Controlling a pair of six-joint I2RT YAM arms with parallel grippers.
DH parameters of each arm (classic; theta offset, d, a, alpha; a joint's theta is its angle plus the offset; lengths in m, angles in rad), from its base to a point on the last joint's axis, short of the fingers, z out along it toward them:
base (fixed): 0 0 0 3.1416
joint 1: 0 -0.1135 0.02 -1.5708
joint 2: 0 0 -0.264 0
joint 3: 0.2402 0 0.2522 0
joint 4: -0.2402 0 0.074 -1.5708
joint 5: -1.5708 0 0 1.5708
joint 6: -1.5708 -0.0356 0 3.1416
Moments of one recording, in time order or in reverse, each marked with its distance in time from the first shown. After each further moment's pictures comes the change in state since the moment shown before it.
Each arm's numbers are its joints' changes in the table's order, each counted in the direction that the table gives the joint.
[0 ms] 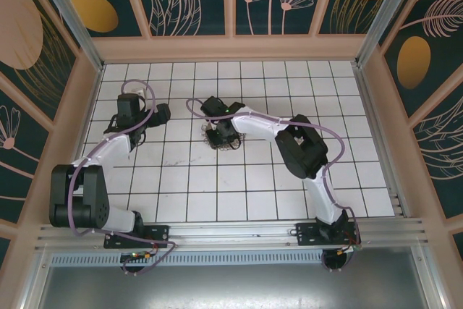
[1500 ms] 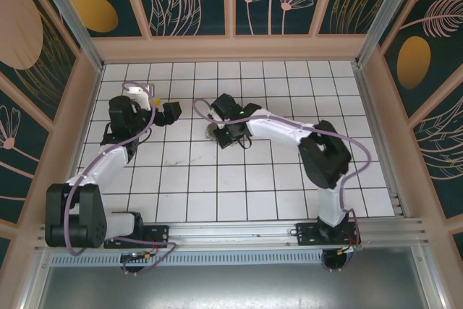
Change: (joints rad) left arm 0.000 0.154 -0.111 0.336 -0.505 -0.008; right arm 0.015 0.269 -0.218 0.120 -0.002 0.211
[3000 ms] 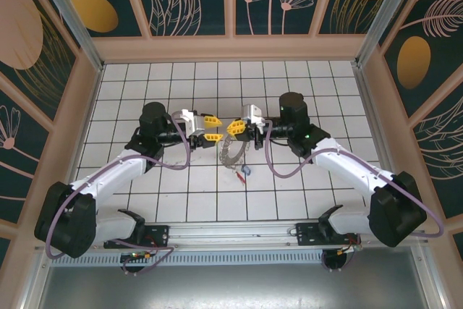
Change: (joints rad) left arm 0.406 0.019 0.004 0.125 -0.441 -0.598; right arm 0.226 0.626 -0.600 0.795 0.867 0.519
